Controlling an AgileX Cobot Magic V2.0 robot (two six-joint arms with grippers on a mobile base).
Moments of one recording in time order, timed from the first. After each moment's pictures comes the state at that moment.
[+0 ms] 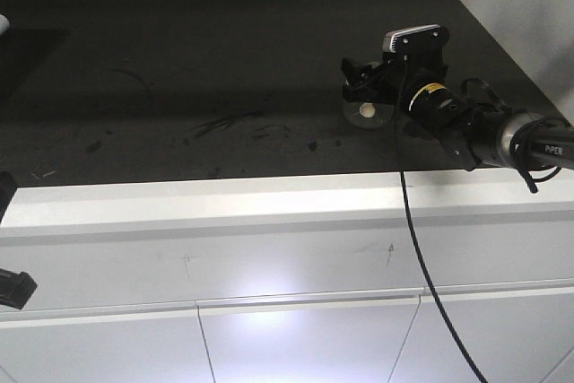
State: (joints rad) left arm -0.03 0.77 -0.20 0.44 -0.59 -0.37; right arm 0.13 2.18 -1.44 -0.50 -0.62 0.39
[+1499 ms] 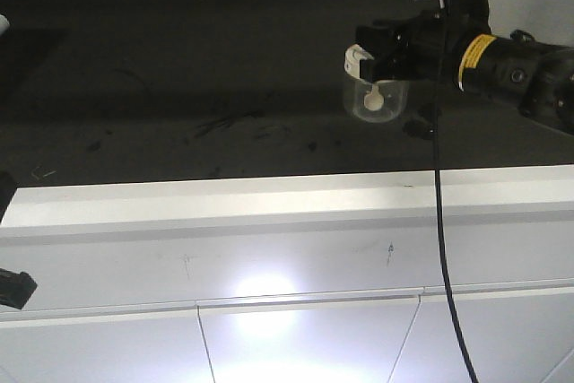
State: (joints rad) left arm -0.03 0.77 -0.20 0.44 -0.59 -0.37; right arm 0.13 1.70 -1.23 -1.25 -0.51 1.09
